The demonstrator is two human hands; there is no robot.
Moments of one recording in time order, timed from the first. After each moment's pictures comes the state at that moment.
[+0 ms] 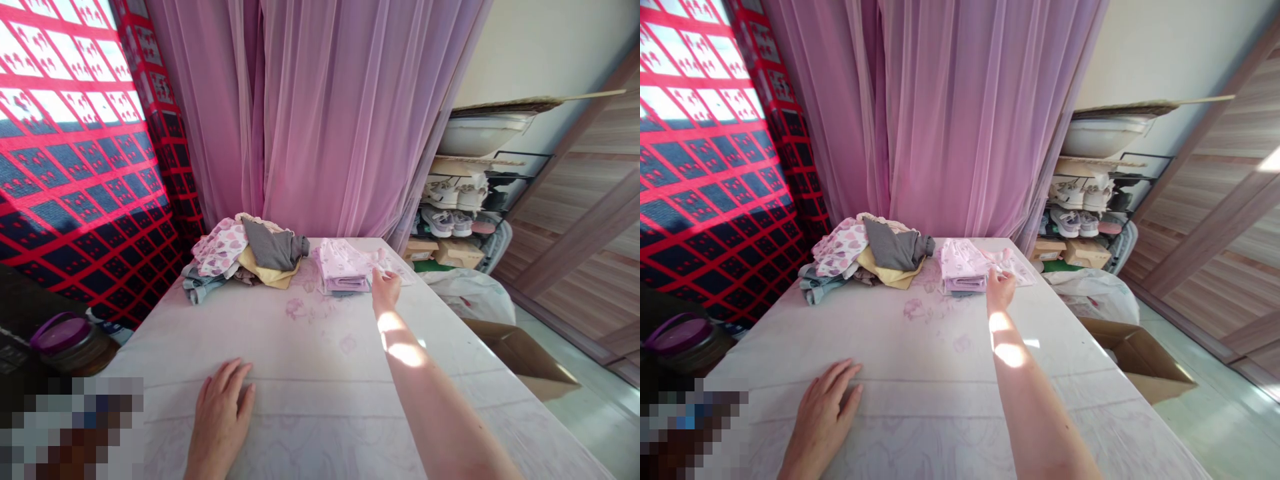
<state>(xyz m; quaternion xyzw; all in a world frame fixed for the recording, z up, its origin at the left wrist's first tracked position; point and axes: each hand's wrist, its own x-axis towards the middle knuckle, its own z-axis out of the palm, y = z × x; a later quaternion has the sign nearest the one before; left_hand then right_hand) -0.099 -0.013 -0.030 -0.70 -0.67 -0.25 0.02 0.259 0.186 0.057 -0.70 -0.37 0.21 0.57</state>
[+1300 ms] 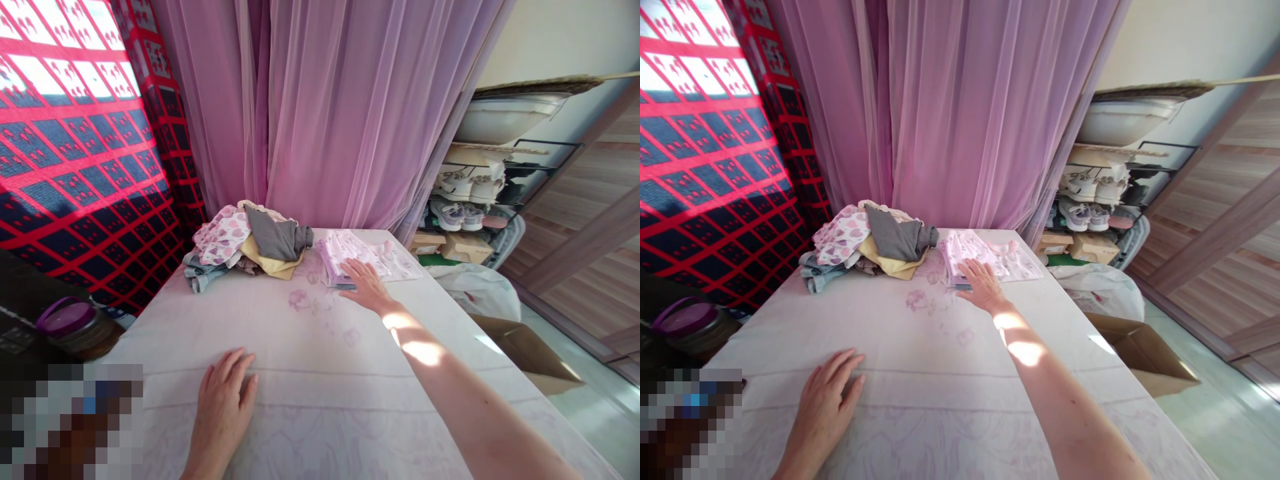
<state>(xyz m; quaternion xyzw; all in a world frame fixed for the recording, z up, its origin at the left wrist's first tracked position) -0.098 -0.015 -0.029 -0.71 -0.66 -0.25 0.04 0.263 0.194 0.024 -0.52 -0.83 -0.09 0.20</state>
